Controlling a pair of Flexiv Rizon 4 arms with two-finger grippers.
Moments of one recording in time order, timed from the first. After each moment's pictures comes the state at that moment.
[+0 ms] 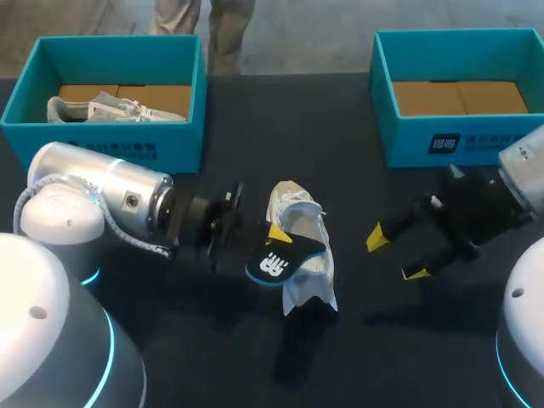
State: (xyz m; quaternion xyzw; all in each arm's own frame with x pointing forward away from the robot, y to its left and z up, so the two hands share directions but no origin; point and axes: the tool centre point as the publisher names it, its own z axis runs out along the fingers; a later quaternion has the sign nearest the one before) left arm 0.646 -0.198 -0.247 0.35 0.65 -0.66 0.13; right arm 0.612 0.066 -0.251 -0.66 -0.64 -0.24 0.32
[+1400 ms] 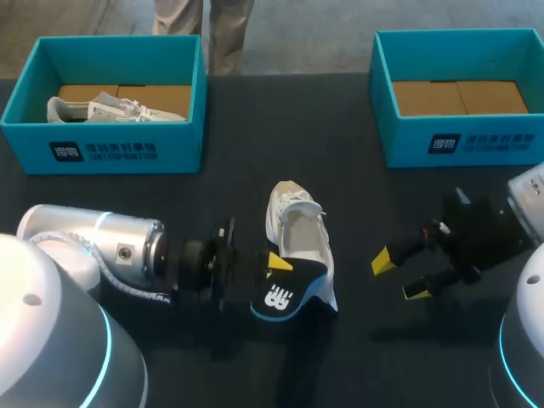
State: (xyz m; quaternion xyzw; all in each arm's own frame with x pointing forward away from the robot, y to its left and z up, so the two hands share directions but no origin) left arm 0.609 -0.198 -0.261 0.30 0.65 -0.68 0.18; right arm 0.588 0.061 -0.269 -0.63 -0.64 -0.28 0.33
